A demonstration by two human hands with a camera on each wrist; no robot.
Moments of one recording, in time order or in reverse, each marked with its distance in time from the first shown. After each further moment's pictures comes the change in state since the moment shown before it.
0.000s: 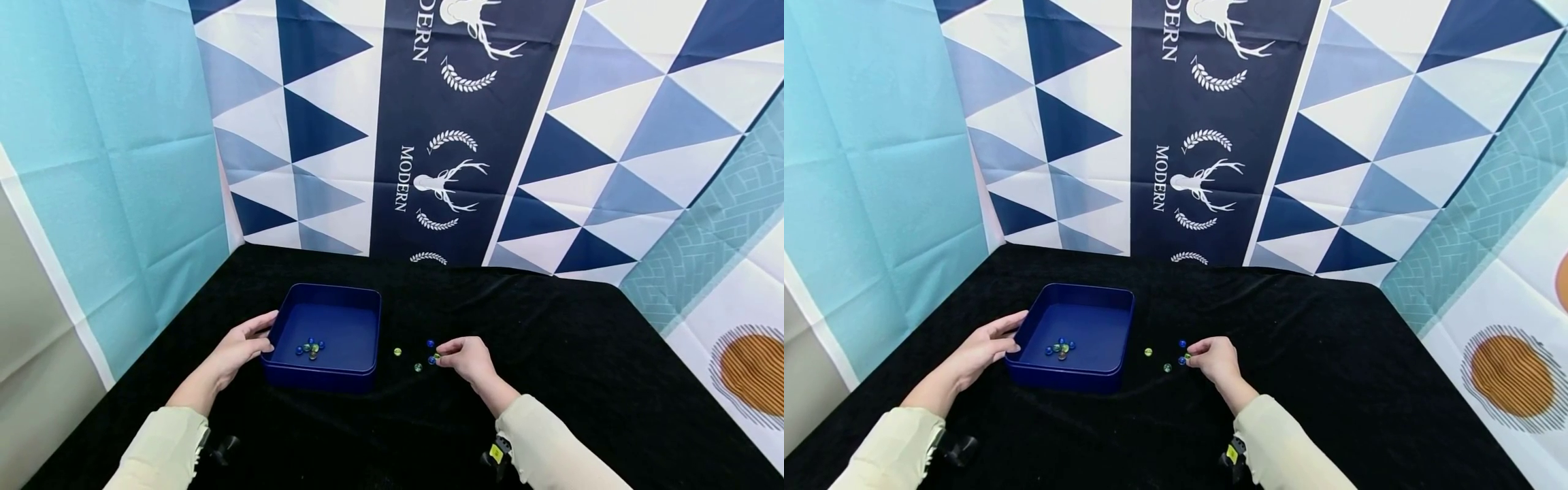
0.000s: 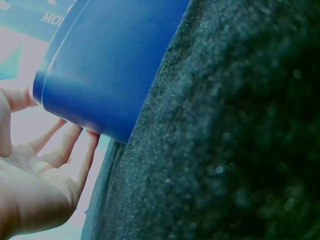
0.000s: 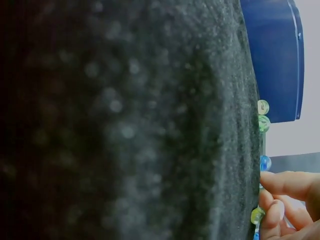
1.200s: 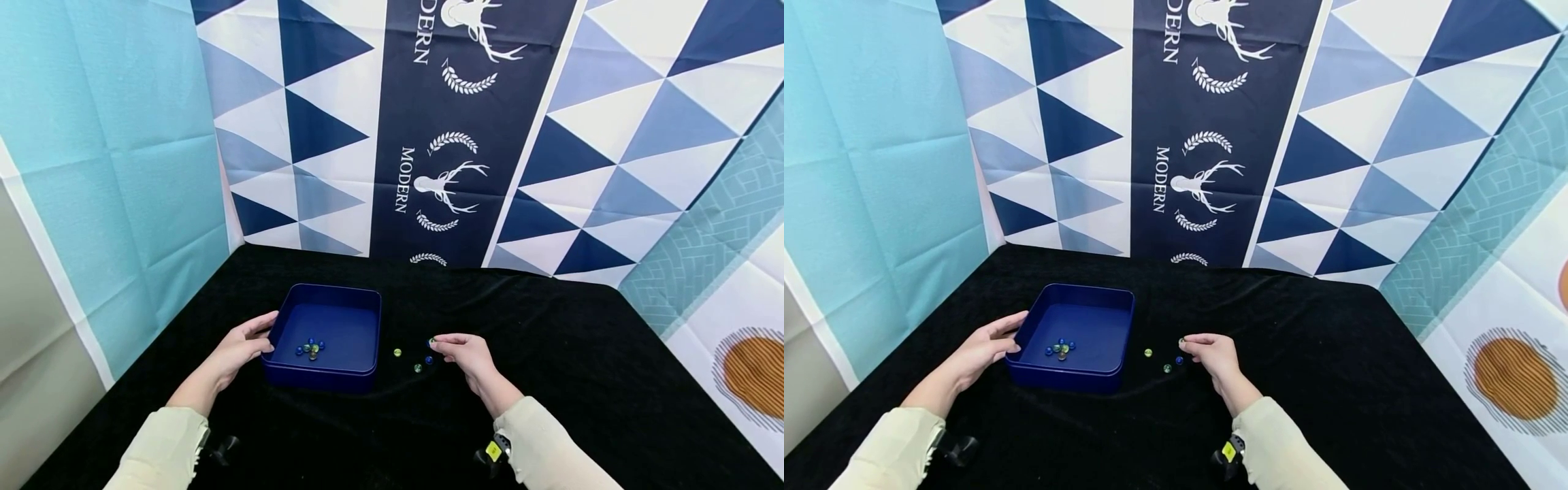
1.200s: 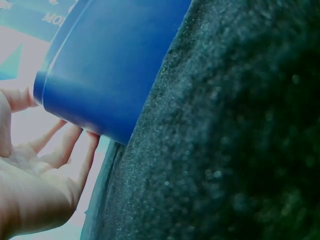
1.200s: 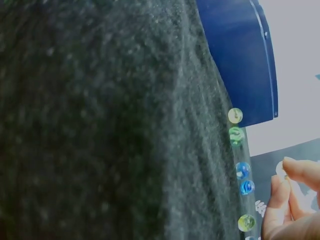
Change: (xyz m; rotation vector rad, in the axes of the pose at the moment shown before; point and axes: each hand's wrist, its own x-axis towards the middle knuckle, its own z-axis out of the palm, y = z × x) left_hand -0.001 0.000 0.001 -0.011 -0.006 0.013; right_hand 0.005 -0.005 0.003 0.445 0.012 0.110
